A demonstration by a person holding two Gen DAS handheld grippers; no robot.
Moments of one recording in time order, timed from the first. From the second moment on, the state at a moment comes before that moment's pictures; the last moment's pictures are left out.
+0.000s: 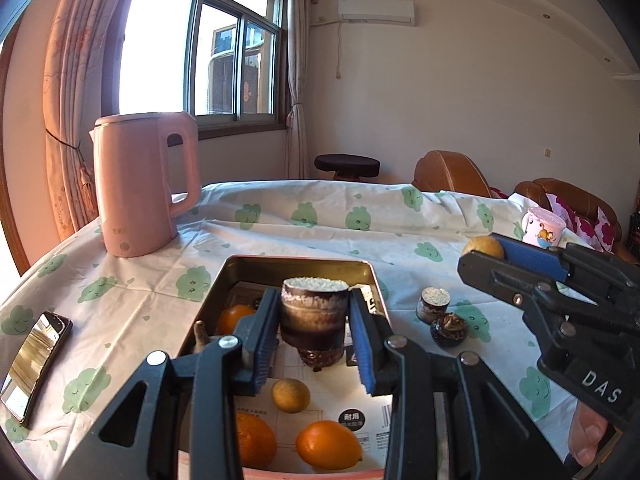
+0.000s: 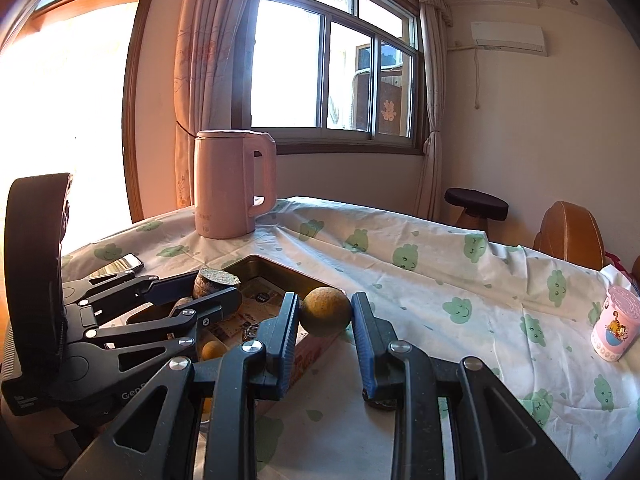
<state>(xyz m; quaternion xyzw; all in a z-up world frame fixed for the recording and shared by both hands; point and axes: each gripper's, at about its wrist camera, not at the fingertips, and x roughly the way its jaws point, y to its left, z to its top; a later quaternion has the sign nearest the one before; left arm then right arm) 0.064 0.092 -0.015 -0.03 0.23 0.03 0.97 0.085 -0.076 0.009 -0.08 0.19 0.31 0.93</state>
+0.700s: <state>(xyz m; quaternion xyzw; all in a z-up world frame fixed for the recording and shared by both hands) 0.070 0.124 -0.024 -0.04 0.25 0.05 0.97 0.086 -0.034 -0.006 -0.09 0.21 0.34 0.91</state>
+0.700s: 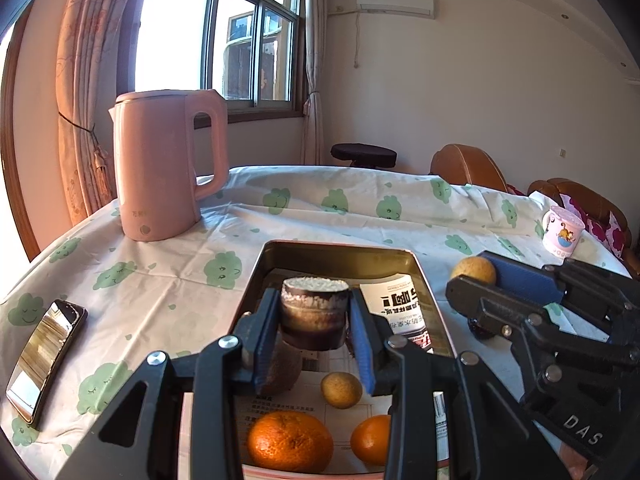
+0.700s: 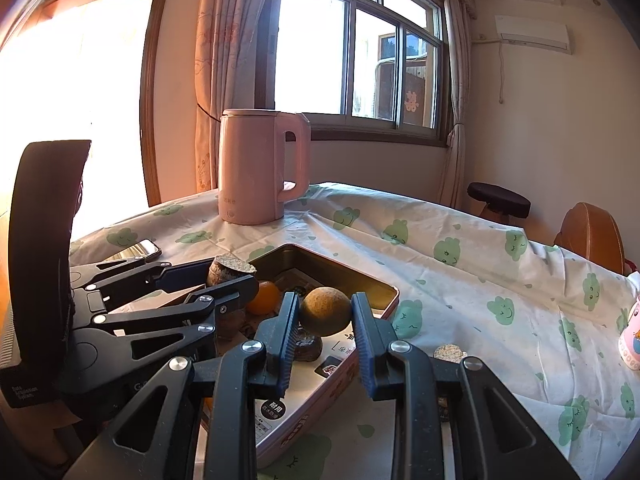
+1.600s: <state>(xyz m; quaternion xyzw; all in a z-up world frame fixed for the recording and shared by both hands) 0.079 0.135 -0.032 -0.05 0.27 0.06 0.96 0.097 -0.011 -0.029 -0.10 0.25 0.35 0.90</state>
